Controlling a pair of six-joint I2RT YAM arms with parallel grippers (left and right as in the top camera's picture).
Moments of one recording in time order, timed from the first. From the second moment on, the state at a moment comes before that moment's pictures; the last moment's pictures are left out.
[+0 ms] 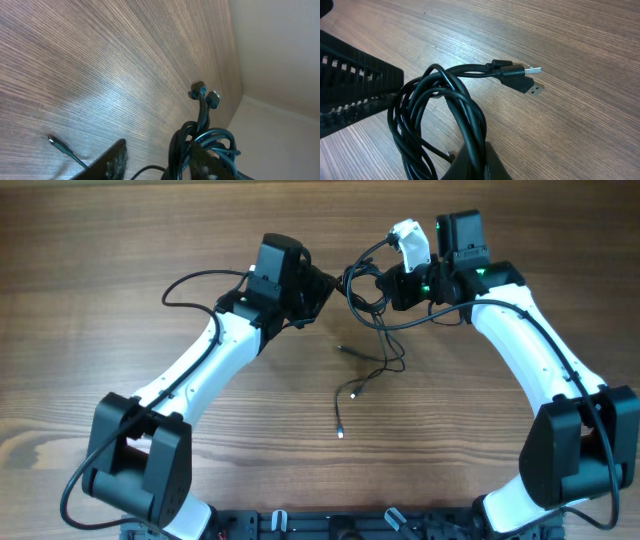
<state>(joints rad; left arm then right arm) -0.42 1.73 1.21 -0.25 0.28 -1.32 0.21 1.75 1.33 -0.53 -0.49 -0.14</state>
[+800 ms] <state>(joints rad) -0.45 1.74 1.21 -0.19 0.27 -1.34 0.21 1.75 1.33 -0.53 -0.50 -0.14</state>
